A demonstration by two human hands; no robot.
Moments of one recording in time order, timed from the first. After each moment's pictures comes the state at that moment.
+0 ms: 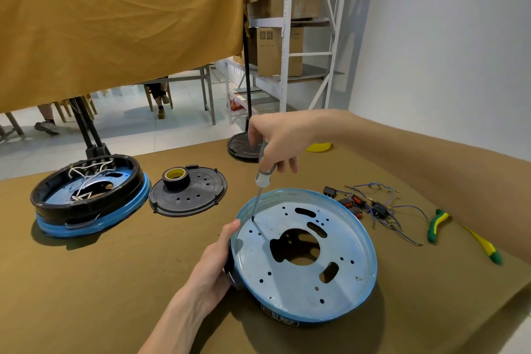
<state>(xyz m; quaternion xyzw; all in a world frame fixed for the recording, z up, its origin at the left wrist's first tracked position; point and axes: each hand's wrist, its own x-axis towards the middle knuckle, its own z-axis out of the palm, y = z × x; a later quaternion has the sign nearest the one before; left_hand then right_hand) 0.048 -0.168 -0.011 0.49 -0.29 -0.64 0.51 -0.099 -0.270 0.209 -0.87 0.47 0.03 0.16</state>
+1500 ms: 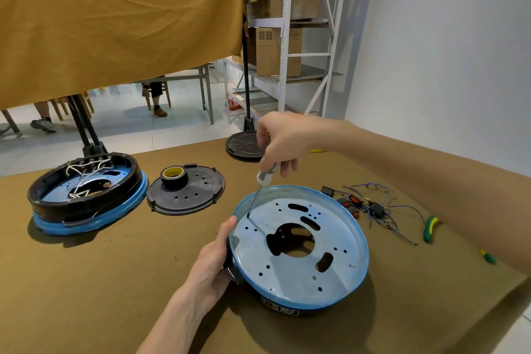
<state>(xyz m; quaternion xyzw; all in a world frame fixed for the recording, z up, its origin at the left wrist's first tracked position) 0.043 -0.169 -0.009 0.55 -0.25 -0.61 0.51 -0.105 -0.270 0.198 -0.84 0.50 -0.03 0.19</state>
